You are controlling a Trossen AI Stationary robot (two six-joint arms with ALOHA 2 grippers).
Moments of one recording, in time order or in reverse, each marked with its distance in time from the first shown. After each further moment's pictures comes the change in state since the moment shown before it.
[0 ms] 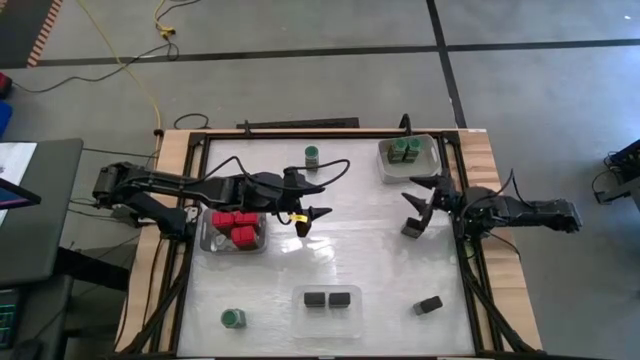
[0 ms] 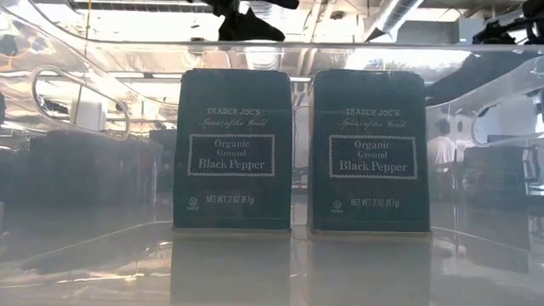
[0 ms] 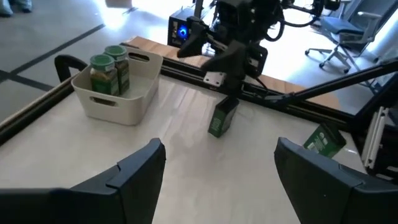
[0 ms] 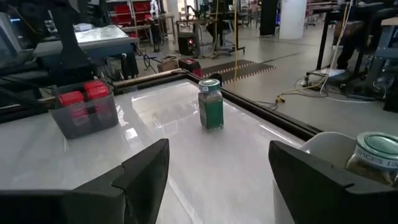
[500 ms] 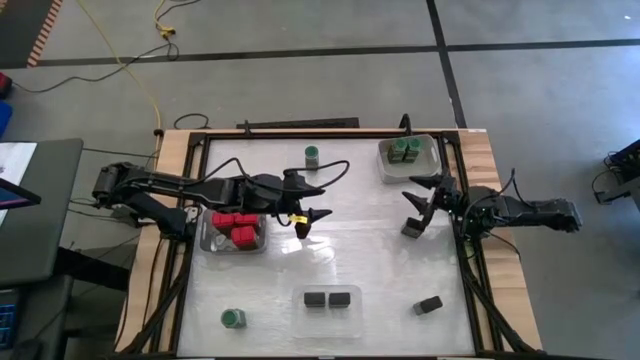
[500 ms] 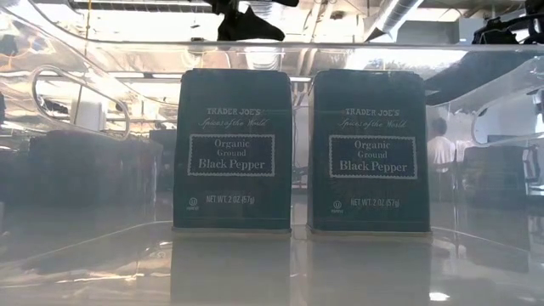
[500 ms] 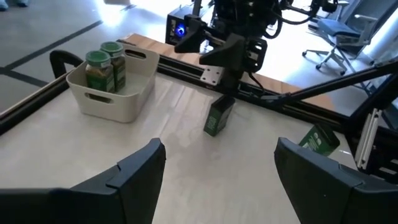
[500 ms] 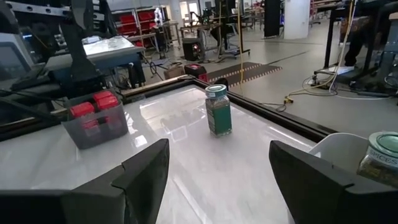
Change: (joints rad) left arm -0.016 -0.001 0.000 -0.003 -0.001 -0.026; right arm 0.010 0.000 0.001 0.040 -0.002 0.052
